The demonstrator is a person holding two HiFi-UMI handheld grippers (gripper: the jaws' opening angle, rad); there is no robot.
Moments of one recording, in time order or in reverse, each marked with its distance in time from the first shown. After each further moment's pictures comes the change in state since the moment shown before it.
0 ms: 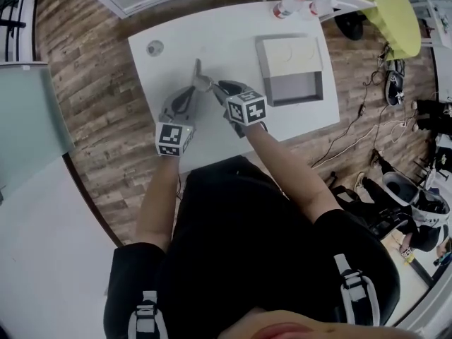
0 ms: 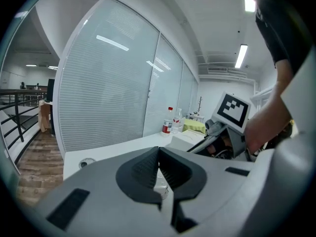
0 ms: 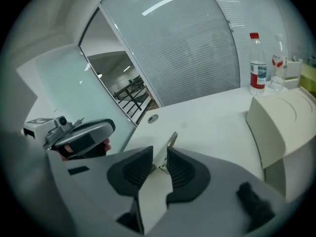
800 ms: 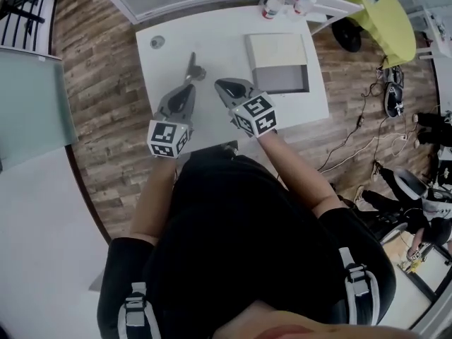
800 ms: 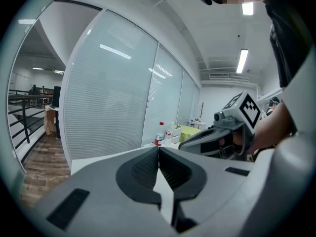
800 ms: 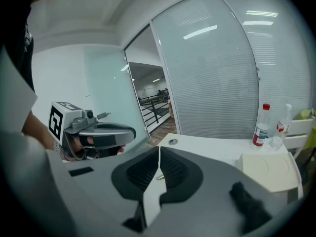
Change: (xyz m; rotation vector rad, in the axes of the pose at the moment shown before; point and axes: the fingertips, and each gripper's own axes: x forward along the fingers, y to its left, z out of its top) left arm -0.077 -0.098 0.078 -0.019 -0.070 0.051; right arm -0.163 0.078 0.029 -0.392 -0.213 0.115
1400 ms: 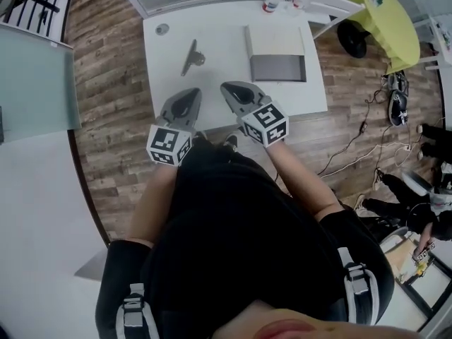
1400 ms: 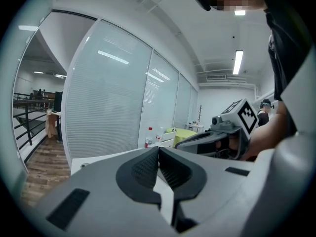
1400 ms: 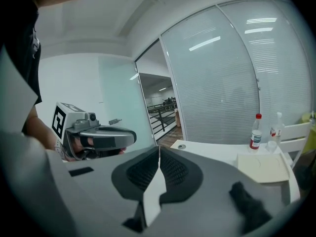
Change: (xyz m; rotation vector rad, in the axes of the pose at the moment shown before) left arm -0.067 -0.102 0.015 0.018 -0.037 0.004; right arm -0.101 0.055 -0.008 -0.047 -0.114 0.056
